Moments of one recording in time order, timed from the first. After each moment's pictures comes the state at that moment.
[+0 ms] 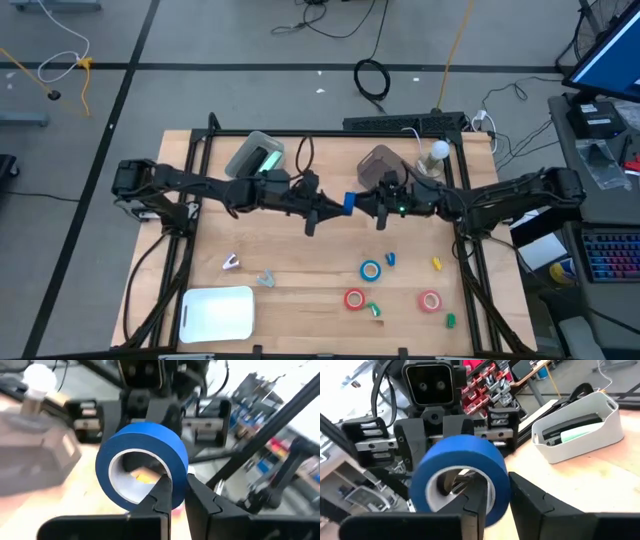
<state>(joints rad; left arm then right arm) 0.01 1.56 1.00 0.44 0.13 -0.56 0.02 1.17 0.54 0.60 0.10 0.66</state>
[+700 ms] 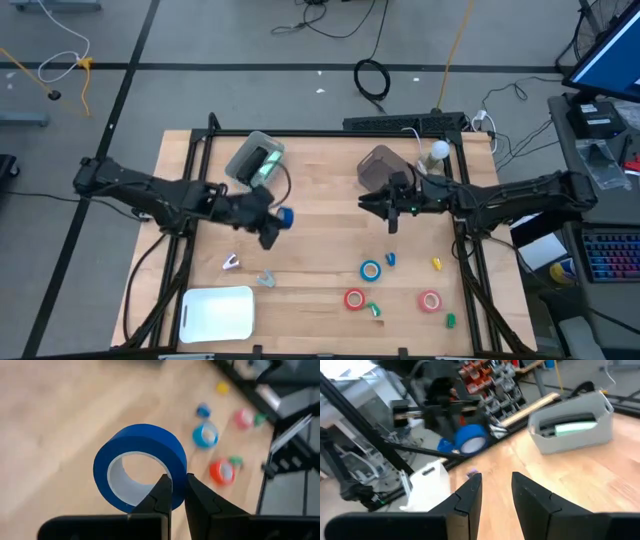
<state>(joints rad) -0.23 1.18 1.00 -0.56 -0.19 -0.88 -0.01 1.01 0.54 0.34 0.05 0.52</state>
